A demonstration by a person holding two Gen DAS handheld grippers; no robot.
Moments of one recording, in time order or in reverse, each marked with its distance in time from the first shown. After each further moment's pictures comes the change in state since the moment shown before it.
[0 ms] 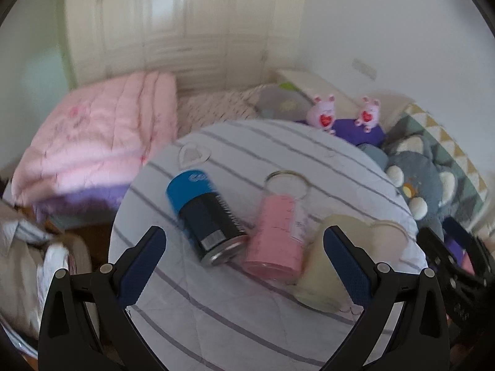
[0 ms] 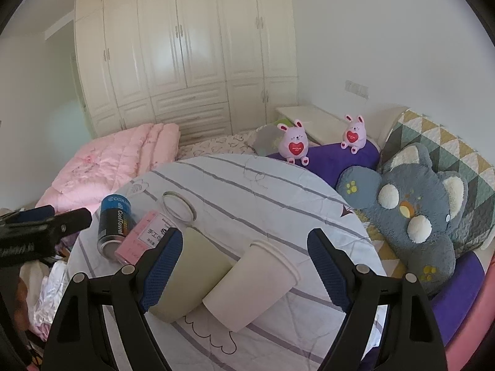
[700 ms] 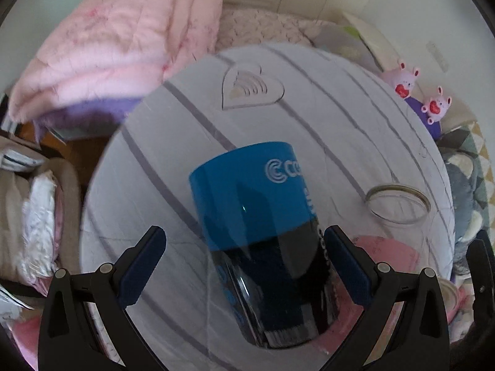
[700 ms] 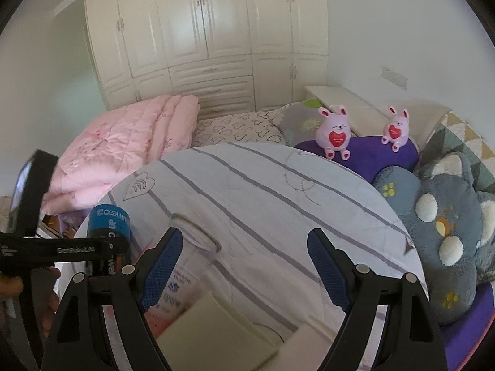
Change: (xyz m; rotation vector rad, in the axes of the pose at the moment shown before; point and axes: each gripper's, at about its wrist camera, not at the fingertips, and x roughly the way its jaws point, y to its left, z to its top) left arm 0.148 0.066 0.021 -0.255 0.402 0.053; right arm 0.105 0.037 0.043 -0.071 0.137 0.087
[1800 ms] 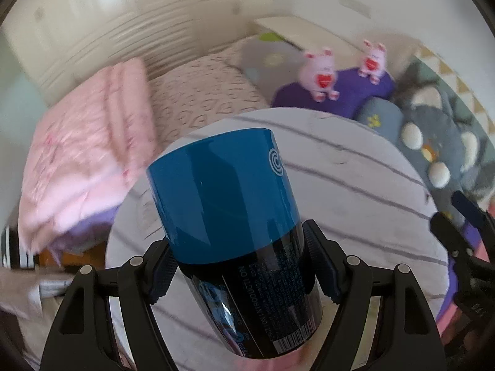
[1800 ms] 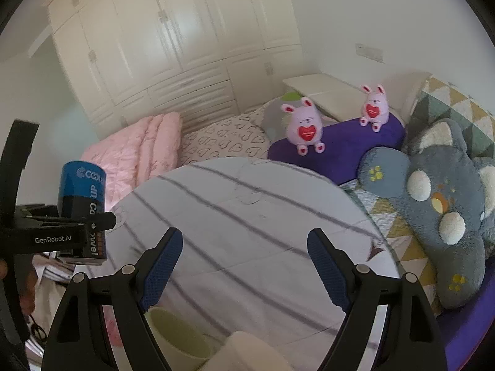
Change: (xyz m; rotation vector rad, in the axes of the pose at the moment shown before) left arm -0.064 -0.152 0.043 0.520 -0.159 0.062; right arm -0.010 -0.096 0.022 0.186 -0.013 0.012
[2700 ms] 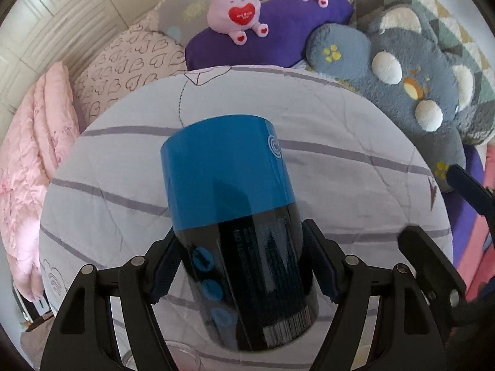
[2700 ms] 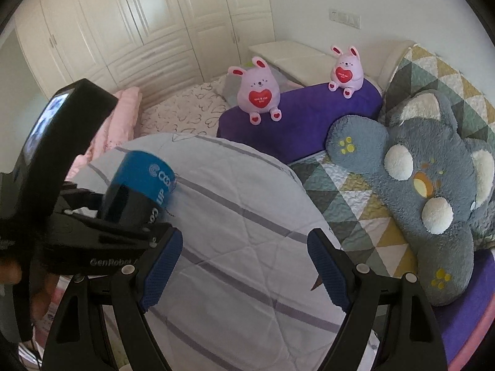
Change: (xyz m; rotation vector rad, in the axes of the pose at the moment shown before) left arm 0.114 -0.137 0.034 0.226 0.261 -0.113; right arm 0.068 -0.069 0.009 0.032 0.168 -0.121
